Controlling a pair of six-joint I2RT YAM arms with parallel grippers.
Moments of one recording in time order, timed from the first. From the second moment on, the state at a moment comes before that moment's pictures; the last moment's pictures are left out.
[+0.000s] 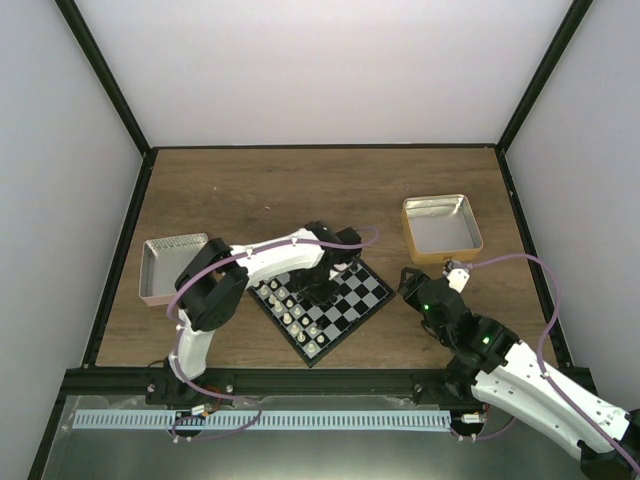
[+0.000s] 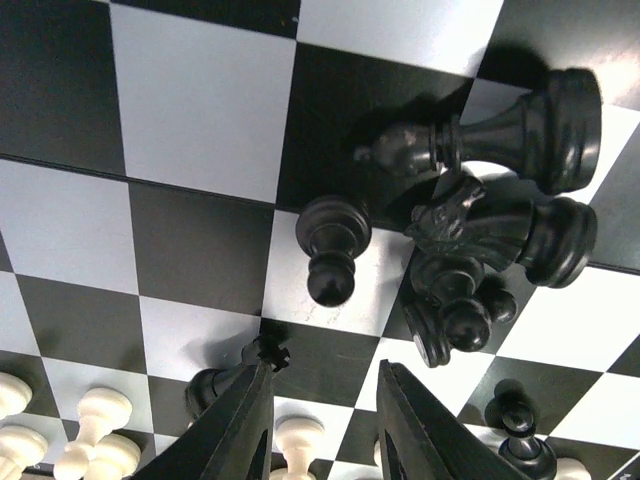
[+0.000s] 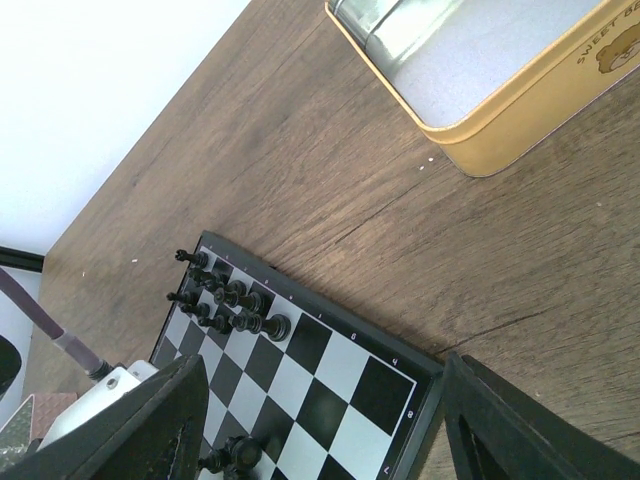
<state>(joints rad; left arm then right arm) -0.93 2.02 1.53 -1.20 -0.02 -0.24 0.81 0.49 0.42 -0.54 0.52 1.19</state>
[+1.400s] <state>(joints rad) -0.77 1.74 1.15 -0.62 -0.07 -0.59 0.81 0.52 0.41 -0.49 0.49 1.16</state>
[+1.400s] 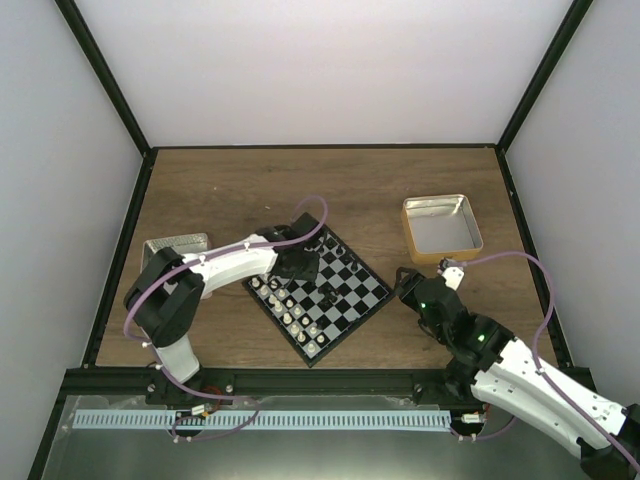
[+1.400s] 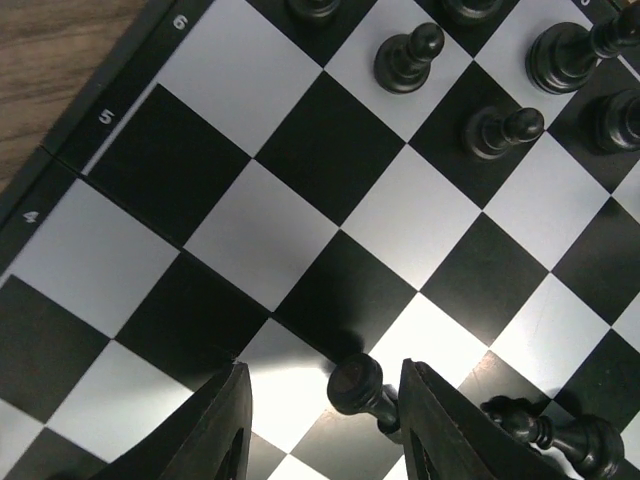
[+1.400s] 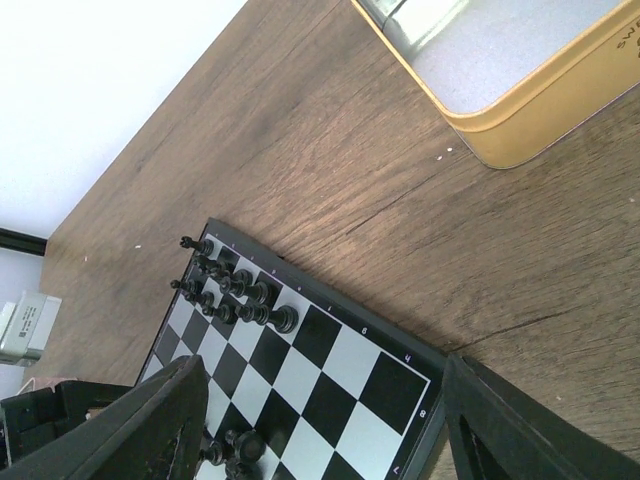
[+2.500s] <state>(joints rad) -0.77 1.79 1.10 -0.46 0.02 -0.80 0.81 0.54 0.41 -0.46 0.48 1.15</state>
